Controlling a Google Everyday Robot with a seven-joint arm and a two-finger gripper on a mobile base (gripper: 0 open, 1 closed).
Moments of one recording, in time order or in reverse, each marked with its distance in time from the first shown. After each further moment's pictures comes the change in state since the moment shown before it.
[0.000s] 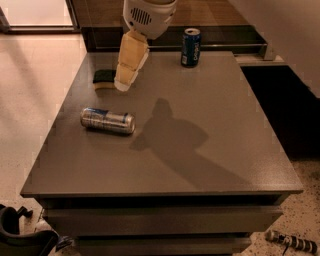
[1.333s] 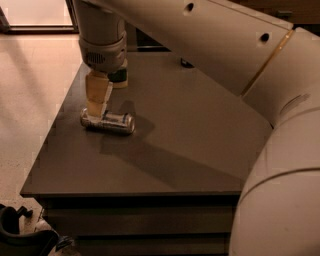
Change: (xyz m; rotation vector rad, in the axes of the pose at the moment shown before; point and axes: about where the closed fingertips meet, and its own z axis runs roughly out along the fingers) arm -0.040 0.047 0.086 -0.093 0.161 -0.136
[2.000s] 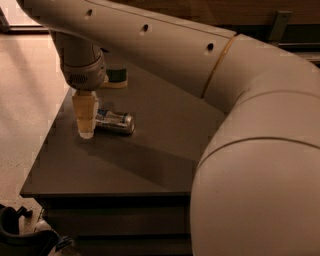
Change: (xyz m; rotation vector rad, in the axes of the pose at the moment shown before) arm -0.037 0.020 0.050 -0.041 0.080 -0.171
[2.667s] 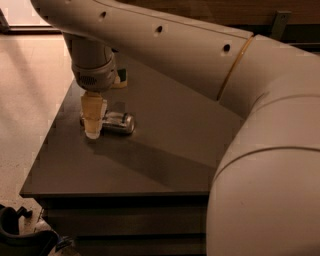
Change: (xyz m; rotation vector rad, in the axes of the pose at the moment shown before) arm 0.024 -0.003 0.002 0.011 0.003 0.111
